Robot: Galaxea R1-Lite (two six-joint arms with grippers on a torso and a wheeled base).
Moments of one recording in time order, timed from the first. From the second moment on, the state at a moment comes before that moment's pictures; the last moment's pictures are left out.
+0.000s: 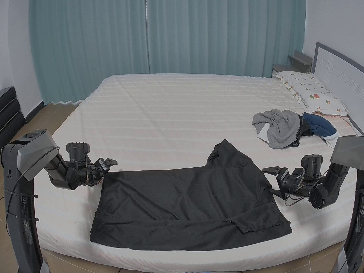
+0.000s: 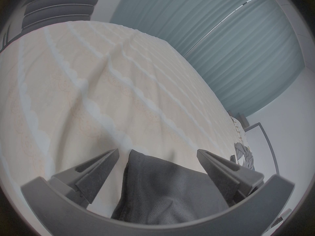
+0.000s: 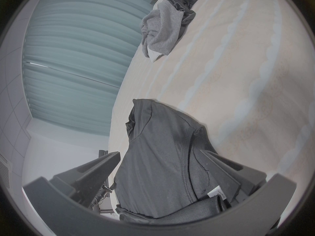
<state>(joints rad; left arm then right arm) 0.04 2.42 -1.10 -0.68 -0.23 -0.70 0.03 2.29 -0.62 -1.14 0.40 0.98</state>
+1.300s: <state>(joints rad) 0.04 2.38 -1.00 -0.81 -0.16 -0.75 0.14 2.33 -1.14 -0.62 0.23 0.55</state>
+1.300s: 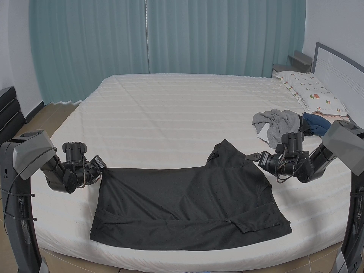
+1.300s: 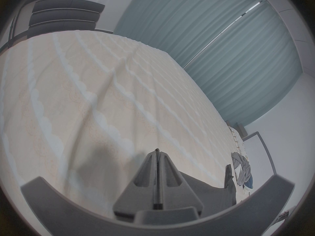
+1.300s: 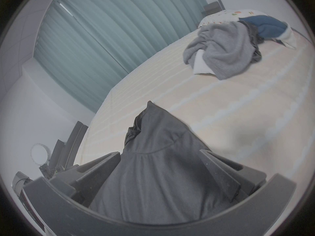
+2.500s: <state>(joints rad) 0.04 2.37 -0.99 -0.81 -0.17 -0.75 0.15 2.72 -1.83 -0.33 0.10 0.50</state>
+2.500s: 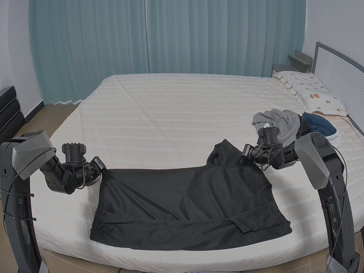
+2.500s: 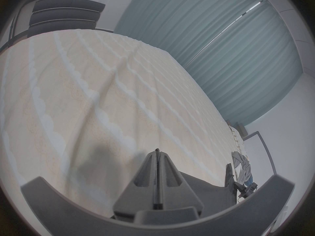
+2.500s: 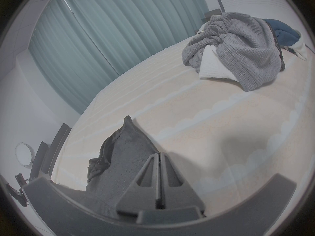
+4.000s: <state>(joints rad) 0.08 2.26 -0.92 -0.81 -0.17 -0.70 0.10 2.43 -1.45 -0.52 0.13 0.67</state>
